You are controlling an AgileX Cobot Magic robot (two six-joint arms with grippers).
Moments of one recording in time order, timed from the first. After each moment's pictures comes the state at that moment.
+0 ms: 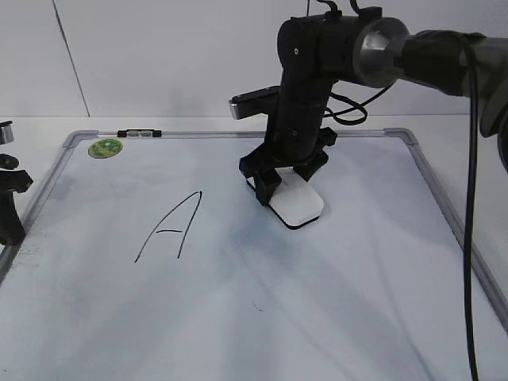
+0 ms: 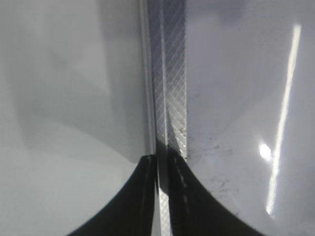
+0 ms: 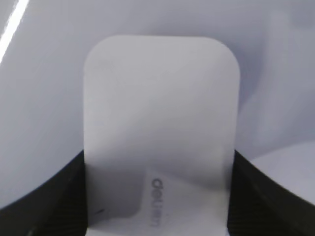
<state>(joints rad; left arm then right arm) 0.11 2.00 -1.30 -0.33 1.04 0.31 0.48 2.35 -2.05 0.04 1.19 -0.14</state>
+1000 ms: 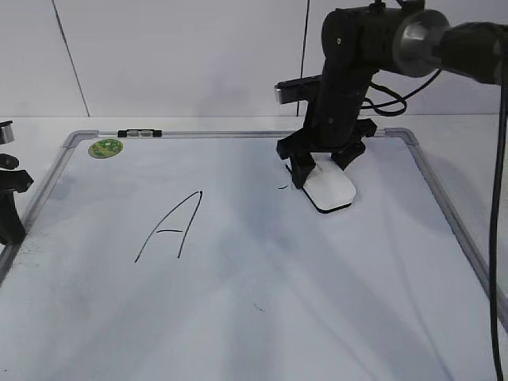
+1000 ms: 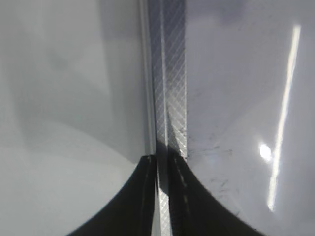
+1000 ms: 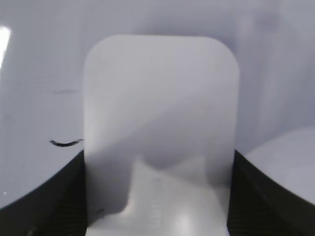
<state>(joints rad) 0.11 2.00 -1.30 -0.33 1.04 0.31 0.37 2.36 -2.06 0.02 1.19 -0.06</state>
